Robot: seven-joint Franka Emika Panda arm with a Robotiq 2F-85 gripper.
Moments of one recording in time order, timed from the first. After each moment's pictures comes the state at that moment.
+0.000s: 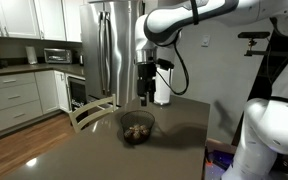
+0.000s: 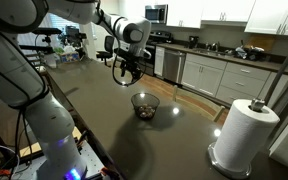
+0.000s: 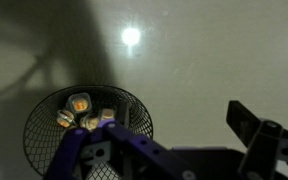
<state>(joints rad) 0.09 -0.24 0.00 -2.18 0.21 1.75 -0.03</state>
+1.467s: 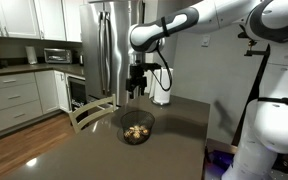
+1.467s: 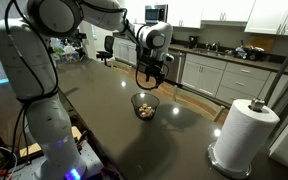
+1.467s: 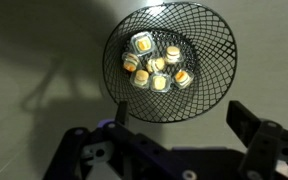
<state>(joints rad) -0.02 0.04 -0.05 -1.94 0.10 1.85 0.05</state>
